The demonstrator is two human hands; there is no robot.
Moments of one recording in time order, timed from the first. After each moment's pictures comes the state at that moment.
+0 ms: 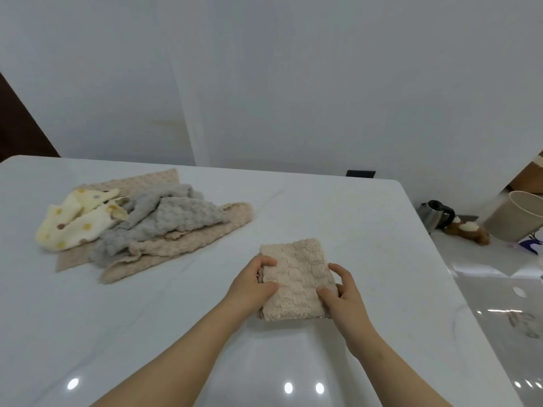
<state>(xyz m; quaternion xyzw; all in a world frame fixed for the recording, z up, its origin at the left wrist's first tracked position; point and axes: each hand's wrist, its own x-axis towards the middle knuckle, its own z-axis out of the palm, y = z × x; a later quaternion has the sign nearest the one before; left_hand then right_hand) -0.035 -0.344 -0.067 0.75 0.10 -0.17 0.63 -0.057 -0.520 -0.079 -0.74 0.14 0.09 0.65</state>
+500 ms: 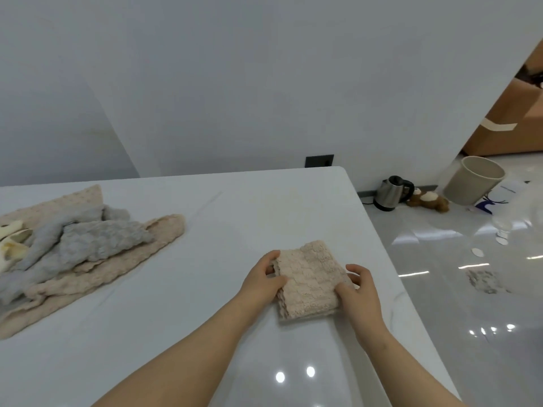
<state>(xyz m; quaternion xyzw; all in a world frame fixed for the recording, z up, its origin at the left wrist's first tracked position) 0.017 -0.495 -0.083 0.74 0.08 -0.24 0.63 -0.033 -0.662 -0.096 -0.73 0.26 -0.02 0.63</state>
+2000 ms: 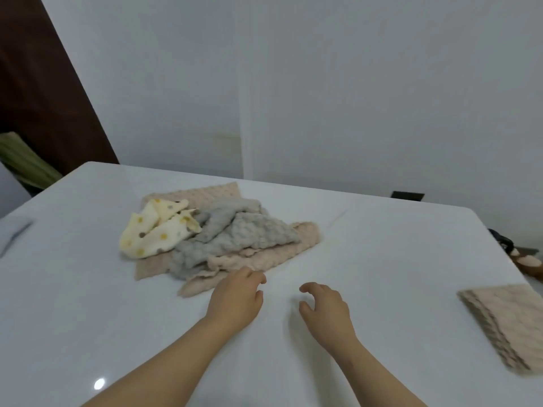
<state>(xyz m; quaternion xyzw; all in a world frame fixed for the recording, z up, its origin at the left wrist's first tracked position) -0.013 -0.193 -0.084 0.99 -0.04 -0.01 0.16 -0.014 -0.369 -0.088 -0.96 -0.05 0.10 0.27</state>
